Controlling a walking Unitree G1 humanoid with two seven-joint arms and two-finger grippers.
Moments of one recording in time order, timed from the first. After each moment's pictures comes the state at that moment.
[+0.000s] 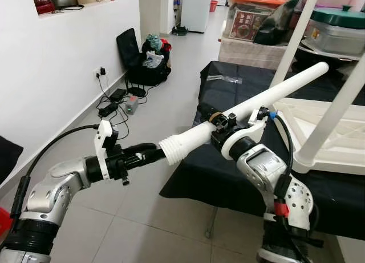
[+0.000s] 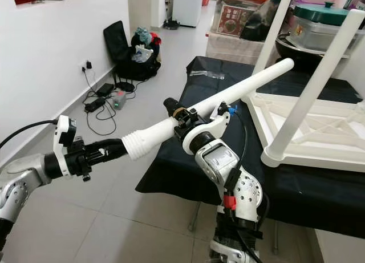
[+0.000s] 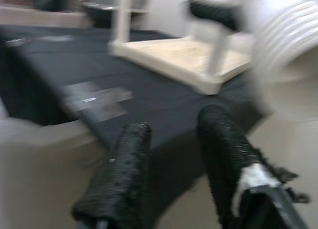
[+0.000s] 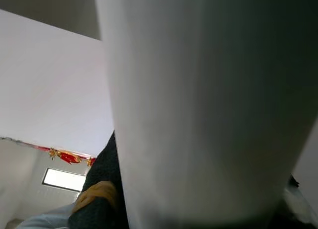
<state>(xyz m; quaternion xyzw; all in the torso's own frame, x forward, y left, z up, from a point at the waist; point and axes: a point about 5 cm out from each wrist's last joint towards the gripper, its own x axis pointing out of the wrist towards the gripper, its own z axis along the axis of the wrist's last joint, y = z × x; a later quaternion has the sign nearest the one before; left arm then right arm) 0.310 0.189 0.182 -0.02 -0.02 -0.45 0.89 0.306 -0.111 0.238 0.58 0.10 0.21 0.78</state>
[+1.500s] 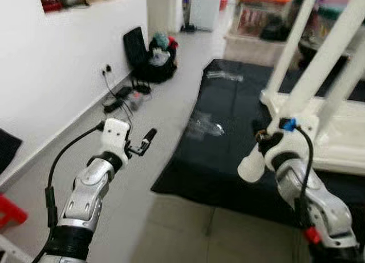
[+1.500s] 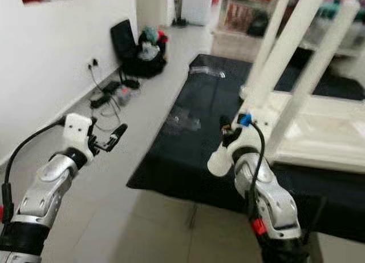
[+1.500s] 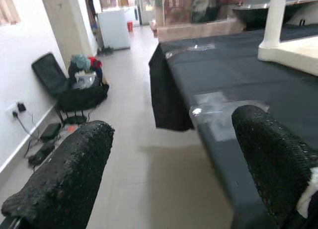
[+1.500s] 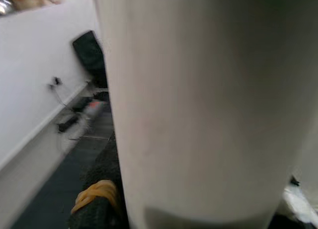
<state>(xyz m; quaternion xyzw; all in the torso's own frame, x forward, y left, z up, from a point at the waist) 0.326 0.165 0.172 0.08 -0.08 -0.14 0.98 0.295 -0.193 0.196 0.08 0.00 -0.06 1.00</state>
